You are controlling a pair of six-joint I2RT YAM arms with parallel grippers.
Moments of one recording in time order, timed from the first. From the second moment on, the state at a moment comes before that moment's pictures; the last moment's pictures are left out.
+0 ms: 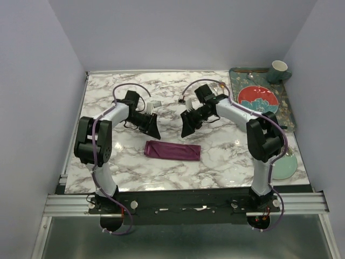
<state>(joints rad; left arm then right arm) -0.22 1.86 1.24 -0.75 0.93 0.31 0.49 1.96 1.47 -0.65 -0.76 -0.19</state>
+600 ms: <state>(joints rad) -0.01 1.70 1.12 -0.75 1.00 0.30 0.62 2.18 1.62 -0.74 -0.69 -0.35</state>
